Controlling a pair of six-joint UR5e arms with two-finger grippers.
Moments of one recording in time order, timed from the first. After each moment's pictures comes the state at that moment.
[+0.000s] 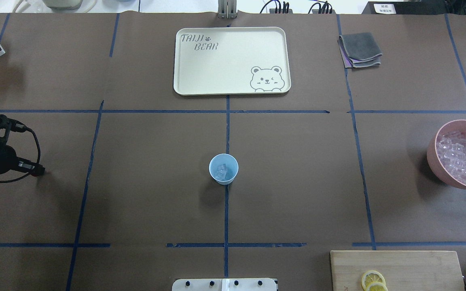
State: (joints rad) left arm -0.79 -1.46 -1.72 -2.26 -2.04 -0.76; right arm 1.63 -1.77 1.78 -1.70 2.29 -0.23
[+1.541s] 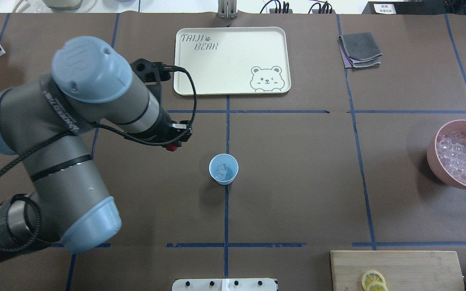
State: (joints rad) left arm -0.57 -2.28 -1.94 -1.36 -1.90 -1.26; right arm 1.63 -1.77 1.79 -1.70 2.29 -0.23
